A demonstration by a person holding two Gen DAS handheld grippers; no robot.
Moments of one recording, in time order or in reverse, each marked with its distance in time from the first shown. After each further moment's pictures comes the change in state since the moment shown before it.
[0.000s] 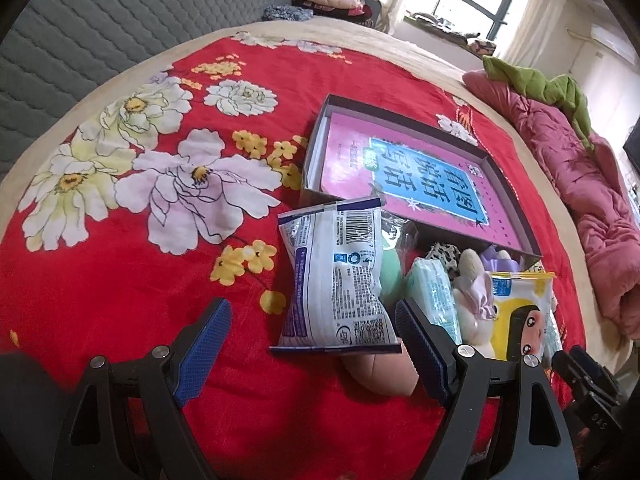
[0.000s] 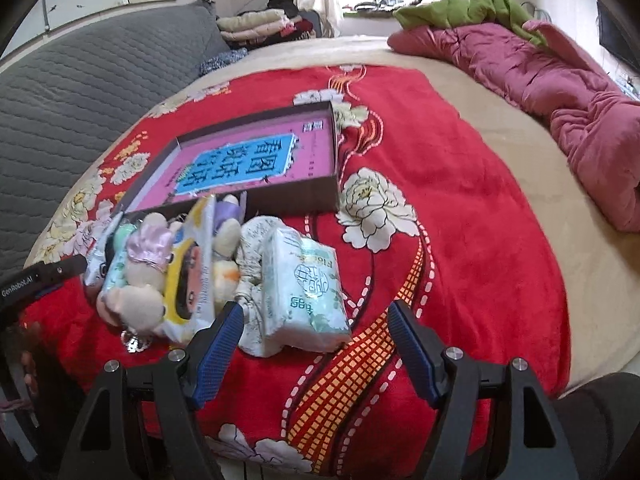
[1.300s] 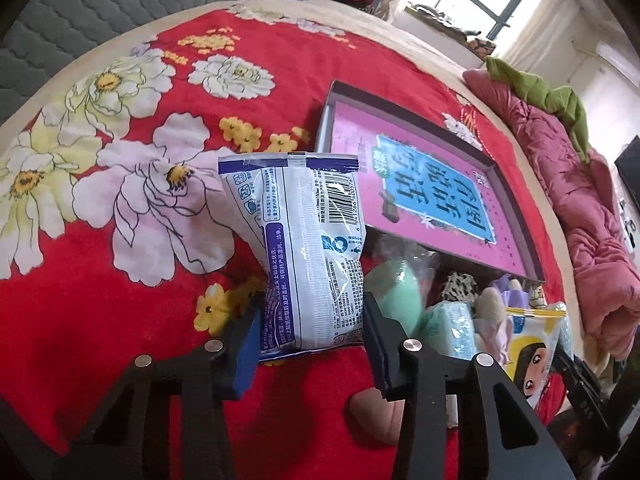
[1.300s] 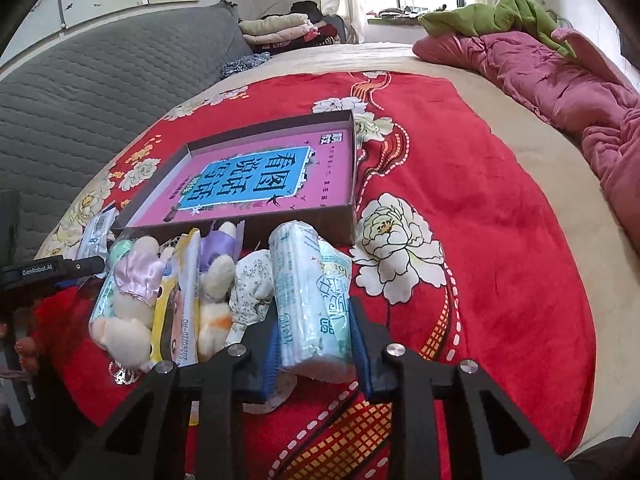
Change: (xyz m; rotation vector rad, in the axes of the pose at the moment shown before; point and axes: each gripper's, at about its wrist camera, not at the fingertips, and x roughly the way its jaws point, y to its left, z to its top) left arm 0.037 0.018 0.029 -0.047 0.057 -0.092; right arm 0.027 -0.007 0.025 -0.050 -0.040 0.082
